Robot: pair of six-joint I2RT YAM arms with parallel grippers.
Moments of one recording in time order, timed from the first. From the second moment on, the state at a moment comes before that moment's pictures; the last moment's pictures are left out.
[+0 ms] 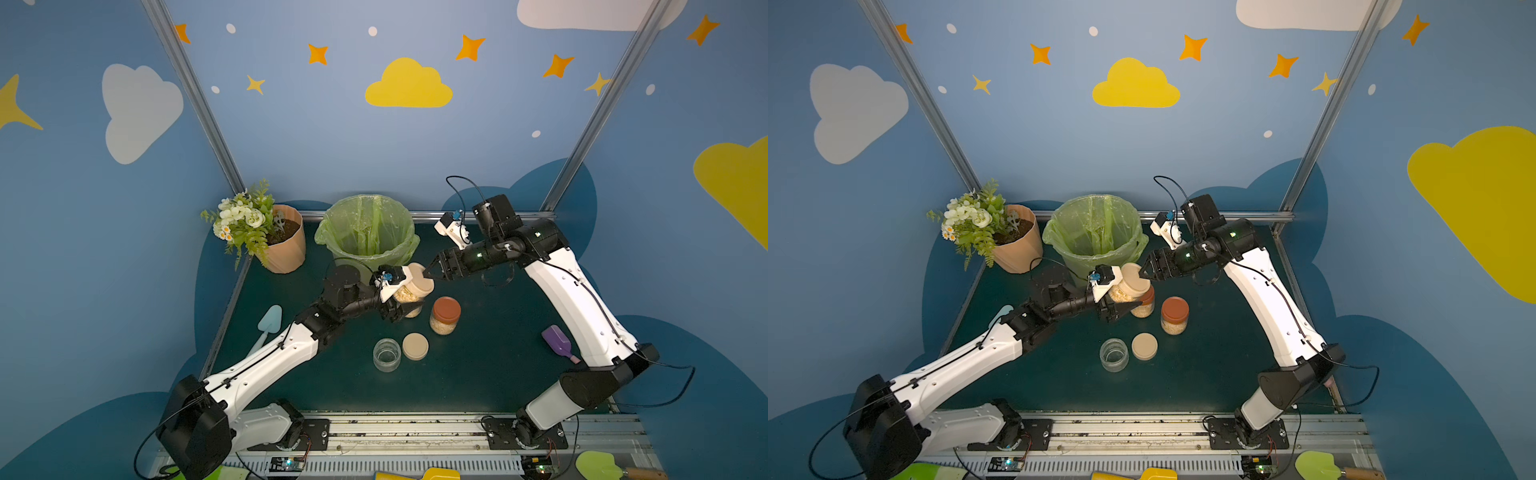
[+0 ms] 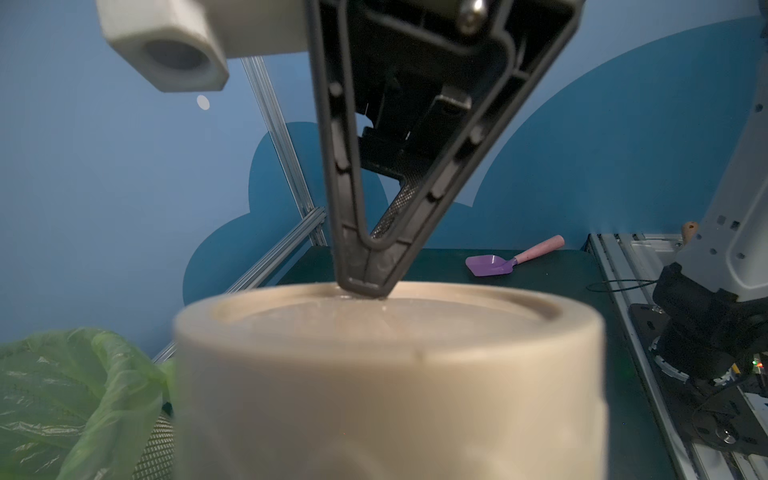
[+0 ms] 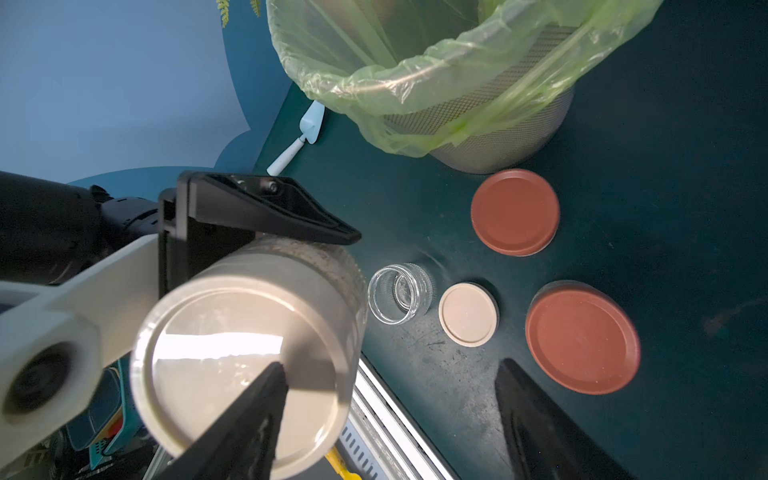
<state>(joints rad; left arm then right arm) -0.66 1.21 0.87 0.20 0.49 0.25 0.55 1.60 1.93 -1.30 -0.54 0.14</state>
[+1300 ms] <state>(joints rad) -0.66 1.21 0.87 0.27 0.52 0.23 0.66 1.57 1.97 -1.21 -0.57 0.25</state>
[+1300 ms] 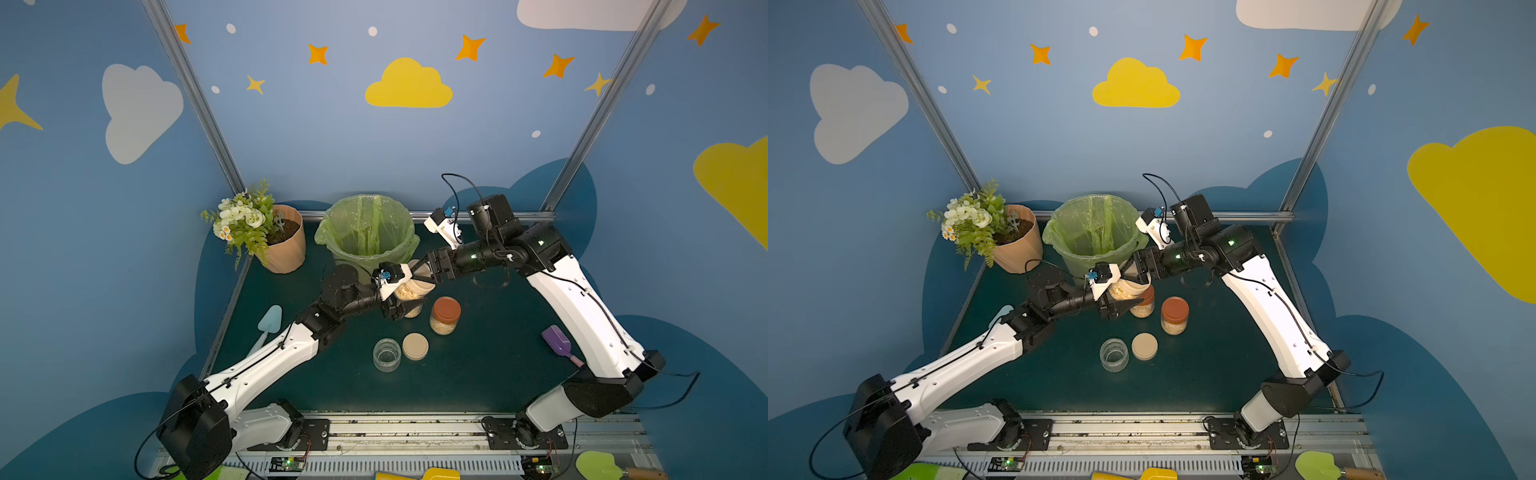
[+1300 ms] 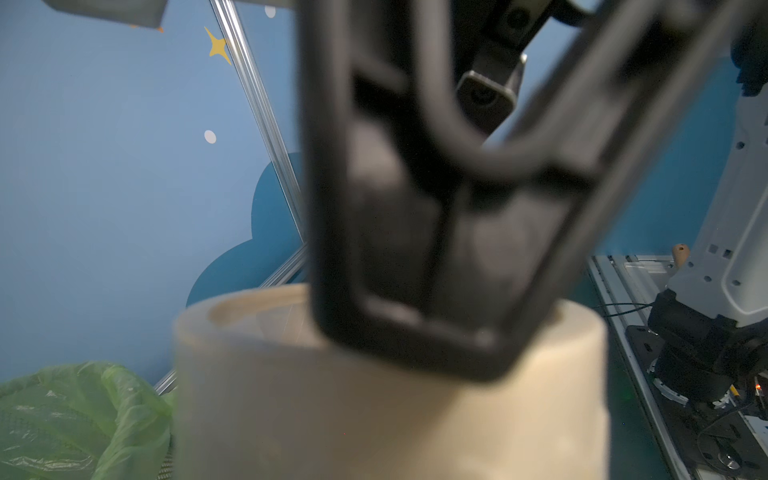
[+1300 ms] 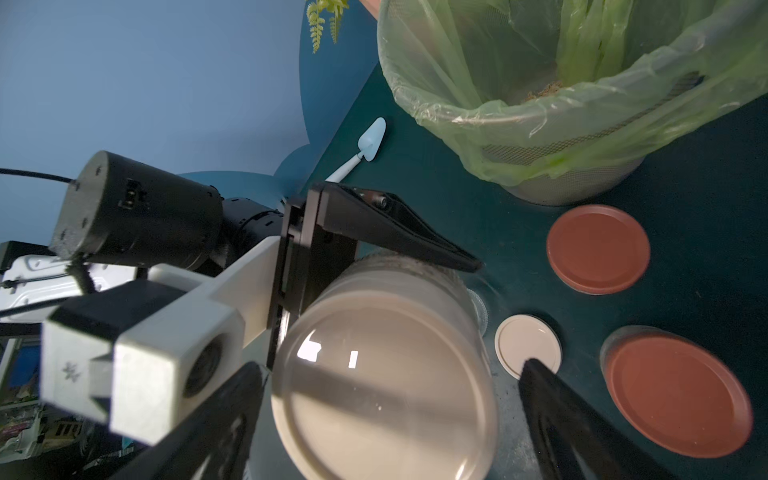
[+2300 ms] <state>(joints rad) -0.61 1.23 0.87 0.26 0.64 0.16 0.72 1.62 2.04 -1.30 -0.49 0.01</state>
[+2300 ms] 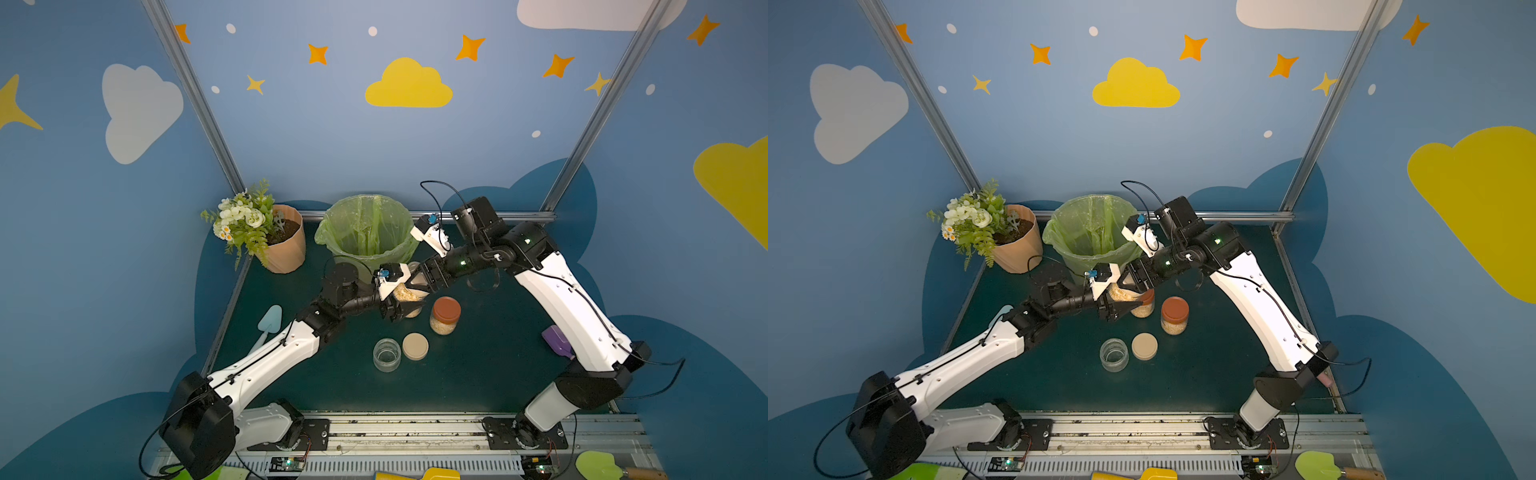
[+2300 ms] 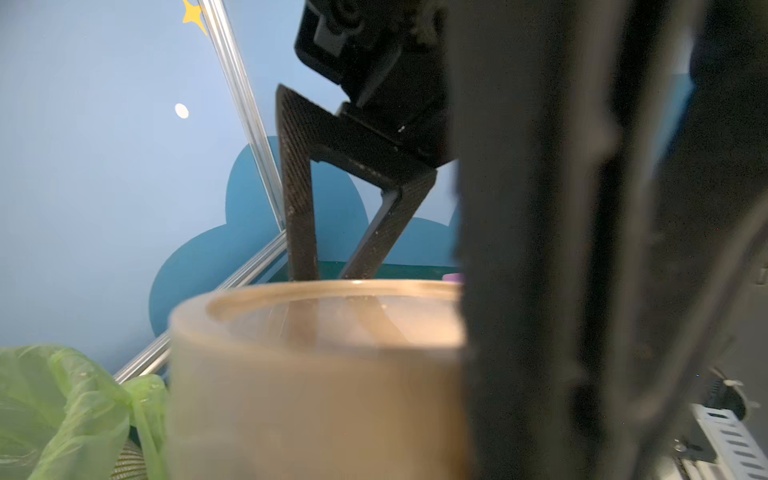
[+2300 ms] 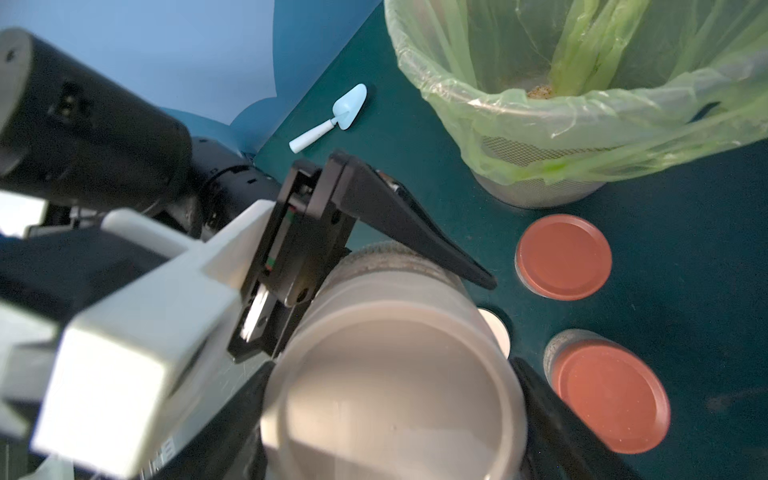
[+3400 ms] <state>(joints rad) -0.58 1.18 0.74 0.29 0.74 -0.03 0.70 1.61 1.97 -1.30 -0.55 -0.70</state>
